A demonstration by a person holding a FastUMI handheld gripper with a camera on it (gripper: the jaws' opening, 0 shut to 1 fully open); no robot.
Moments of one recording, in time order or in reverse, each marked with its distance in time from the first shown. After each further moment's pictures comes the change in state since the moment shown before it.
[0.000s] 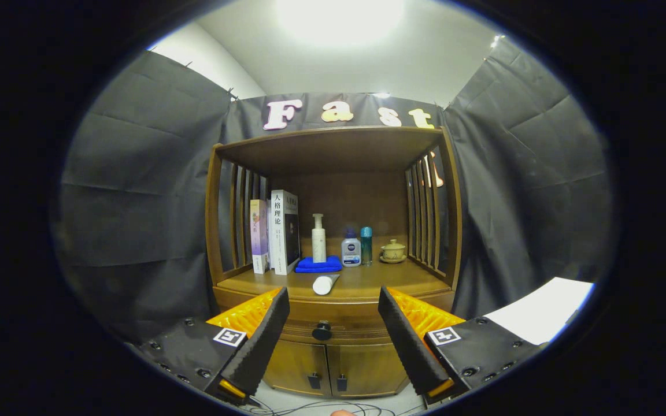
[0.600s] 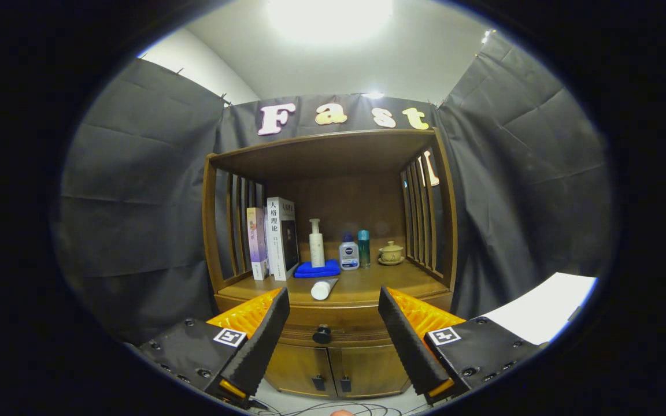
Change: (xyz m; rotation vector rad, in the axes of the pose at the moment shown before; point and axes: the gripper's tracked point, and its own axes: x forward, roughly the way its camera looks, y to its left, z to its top) arm -0.003 -0.009 0.013 0.042 -0.018 -0.011
